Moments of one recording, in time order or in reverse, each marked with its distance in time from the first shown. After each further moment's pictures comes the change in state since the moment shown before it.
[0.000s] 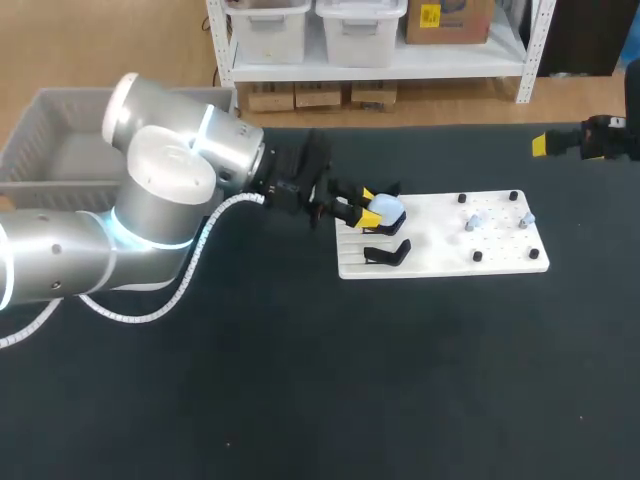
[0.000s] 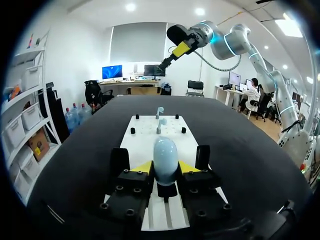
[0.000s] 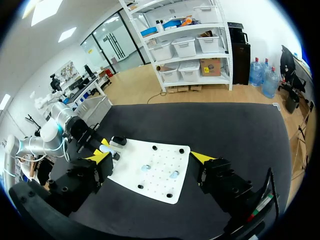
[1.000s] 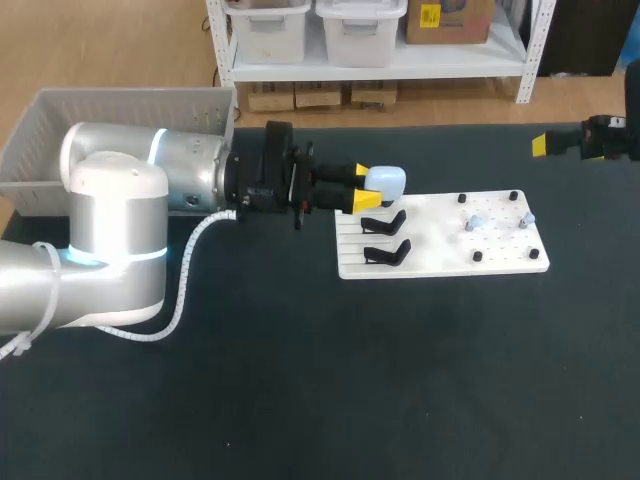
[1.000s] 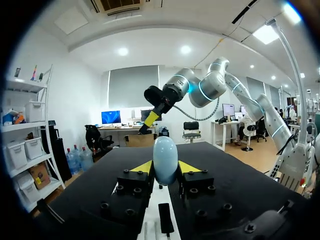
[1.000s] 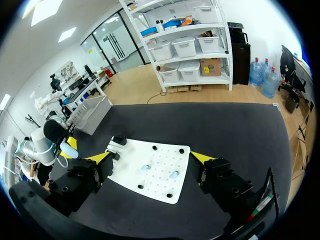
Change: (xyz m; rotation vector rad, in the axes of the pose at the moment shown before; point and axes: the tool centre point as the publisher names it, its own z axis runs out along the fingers) left arm -0.091 -0.068 -0.040 -0.017 -0.388 0.086; right arm 0.000 0.000 0.000 0.000 0.000 0.000
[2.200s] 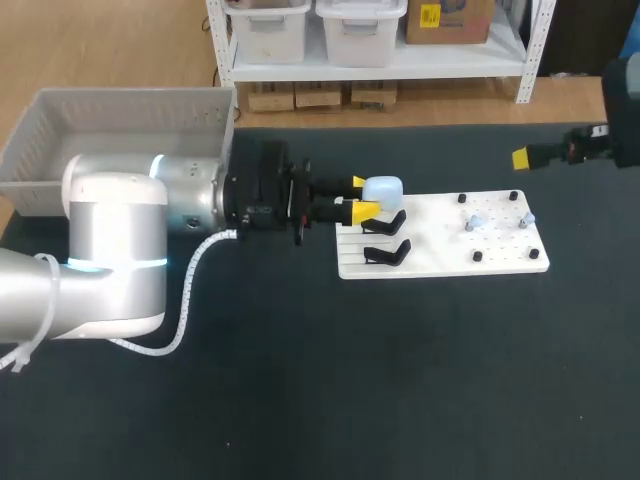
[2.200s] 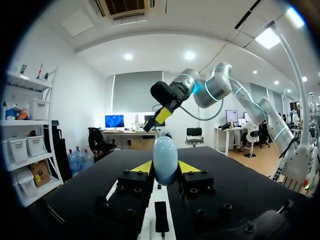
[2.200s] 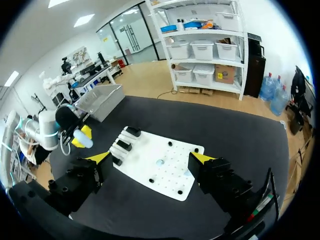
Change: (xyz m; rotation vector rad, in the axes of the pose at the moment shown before) left arm 0.012 -0.005 -0.001 -0.033 -0.056 -0.015; right arm 0.016 0.047 -0.004 -0.056 0.050 -0.177
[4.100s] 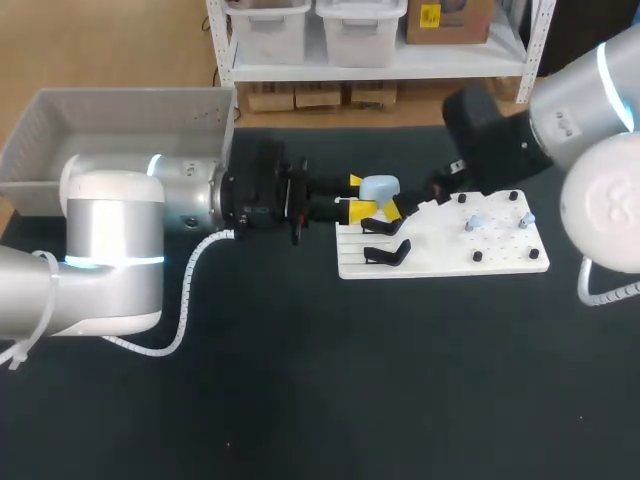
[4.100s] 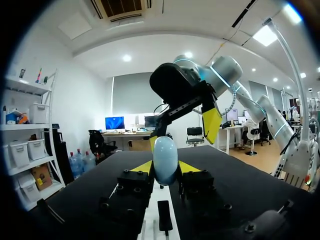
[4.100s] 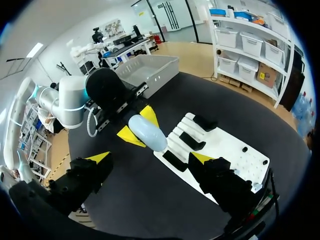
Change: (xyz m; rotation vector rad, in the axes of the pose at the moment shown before) left arm 0.000 0.003 -0.004 -0.001 -0.003 0.027; right arm 0.019 0.142 0.084 -0.228 0.197 -0.165
